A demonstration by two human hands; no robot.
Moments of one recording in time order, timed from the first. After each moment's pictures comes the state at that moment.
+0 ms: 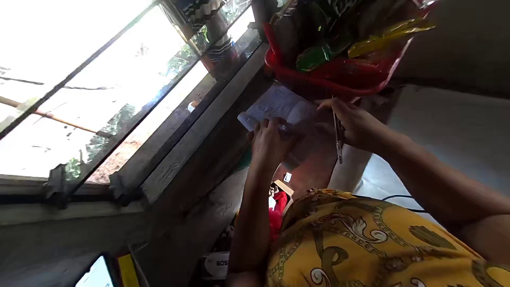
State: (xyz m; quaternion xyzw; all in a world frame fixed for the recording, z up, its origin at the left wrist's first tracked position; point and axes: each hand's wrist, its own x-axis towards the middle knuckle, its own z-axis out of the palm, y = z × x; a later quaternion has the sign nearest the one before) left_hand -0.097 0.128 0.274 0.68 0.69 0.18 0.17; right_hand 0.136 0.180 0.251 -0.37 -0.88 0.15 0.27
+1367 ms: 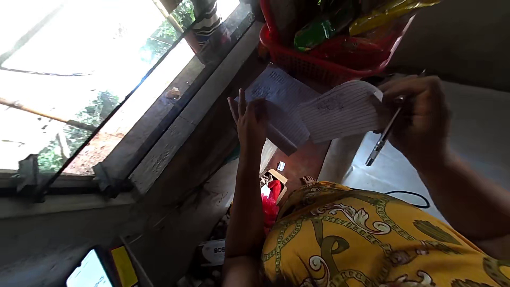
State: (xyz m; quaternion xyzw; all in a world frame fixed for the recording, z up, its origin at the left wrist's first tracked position) left_hand -0.129 0.144 0.217 0.64 0.63 0.43 0.06; right_hand 0.169 0.126 0.263 -0.36 -0.78 0.08 0.50
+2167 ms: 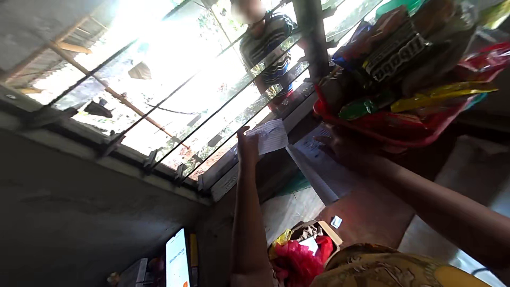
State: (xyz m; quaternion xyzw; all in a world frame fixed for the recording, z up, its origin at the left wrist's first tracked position) left_hand -0.226 0.144 0.341 0.45 0.80 0.39 0.07; right_hand 0.040 0.245 0.242 -0.32 -0.91 0.10 0.24
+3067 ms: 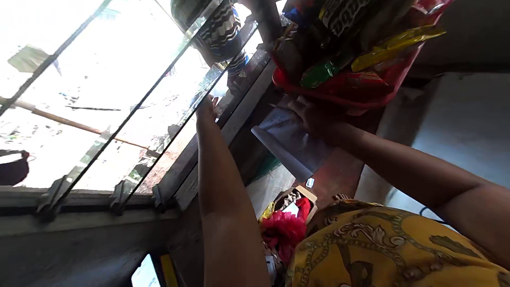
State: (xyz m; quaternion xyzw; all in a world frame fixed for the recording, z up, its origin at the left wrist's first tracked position) left_hand -0.262 0.285 0.334 0.31 0.70 0.59 0.26; right_hand 0.037 0.243 0.243 -0.40 -0.86 0.15 0.29
